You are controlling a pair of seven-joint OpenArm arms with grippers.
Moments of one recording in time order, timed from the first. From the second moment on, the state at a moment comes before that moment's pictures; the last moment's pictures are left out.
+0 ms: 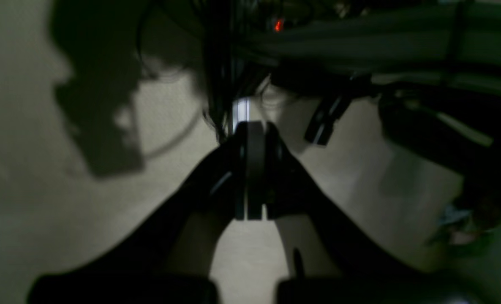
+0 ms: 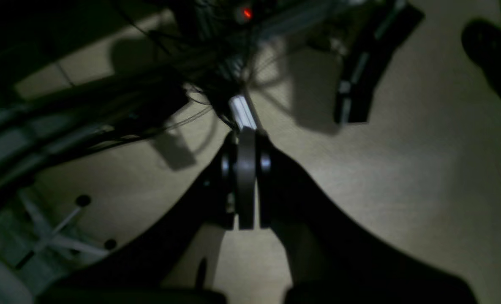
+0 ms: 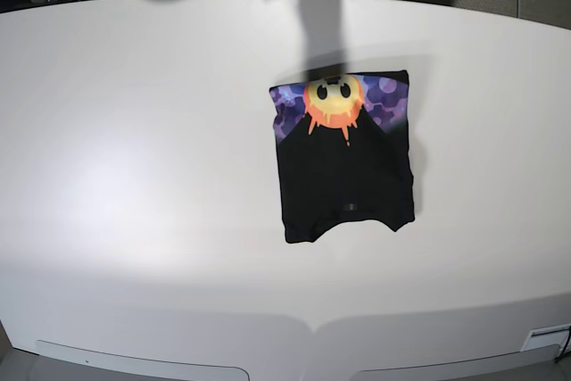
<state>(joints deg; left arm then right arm) 51.6 -9.6 -17.3 77.2 -23.6 -35.1 19.1 -51.2 2.1 44.6 93.6 30.0 35.0 -51.3</state>
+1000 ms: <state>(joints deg) 16.3 -9.4 -17.6 20.4 -12.4 -29.2 8.2 -12.8 18.0 7.7 24.9 3.3 26.5 -19.4</state>
